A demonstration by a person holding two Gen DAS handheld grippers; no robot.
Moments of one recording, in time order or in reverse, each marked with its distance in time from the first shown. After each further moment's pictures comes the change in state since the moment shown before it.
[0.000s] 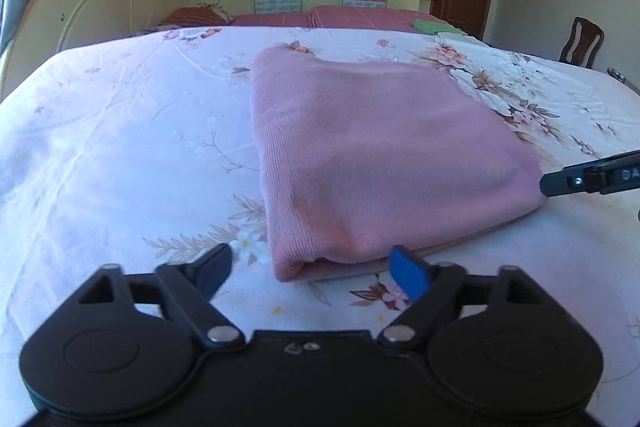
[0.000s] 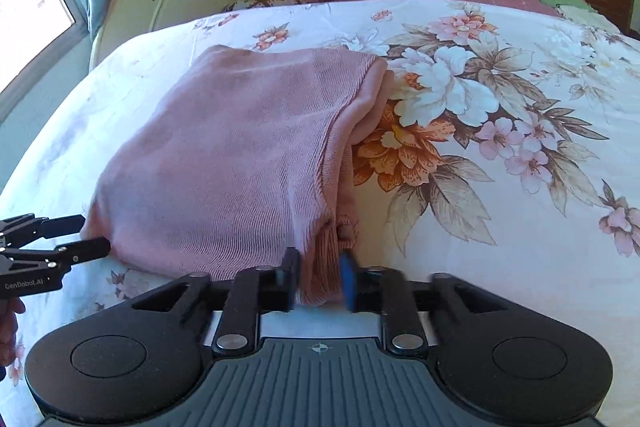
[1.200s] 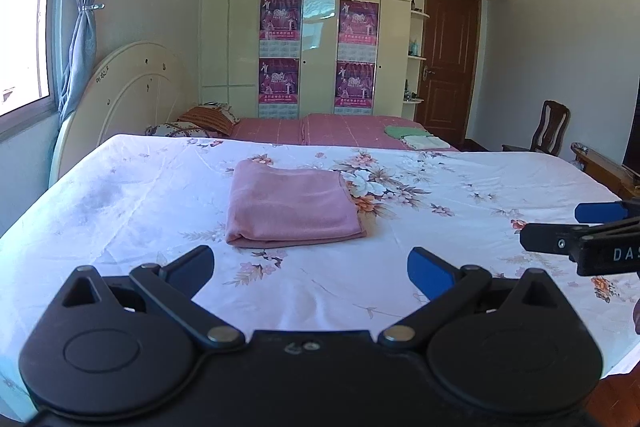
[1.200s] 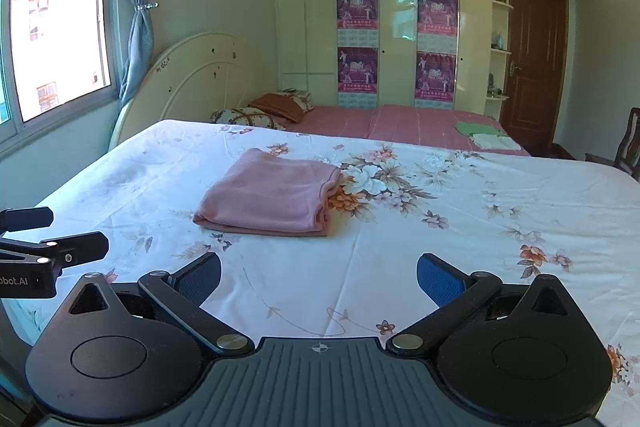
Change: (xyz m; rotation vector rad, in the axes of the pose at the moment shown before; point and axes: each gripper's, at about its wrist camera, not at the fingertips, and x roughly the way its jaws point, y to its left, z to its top) left arm -0.307 -0.112 -0.090 -0.049 -0.311 -0.012; right arm -0.319 0.128 -0.175 -0.115 -0.381 -0.198
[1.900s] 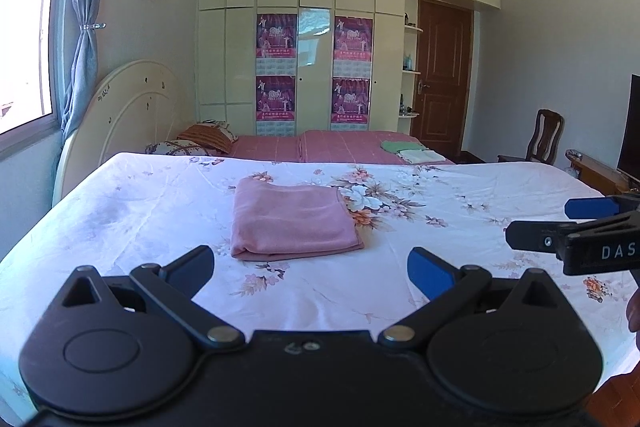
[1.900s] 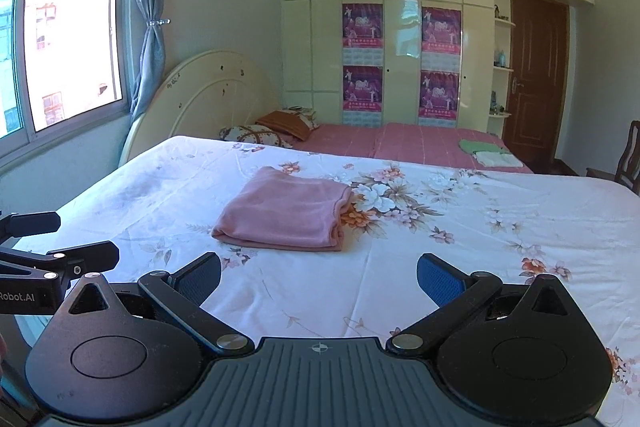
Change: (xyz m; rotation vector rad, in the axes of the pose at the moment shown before) left arm -0.023 0.000 0.001 0.016 -0.053 -0.005; right arm -0.026 0.020 0.000 -0.015 -0.053 0.011
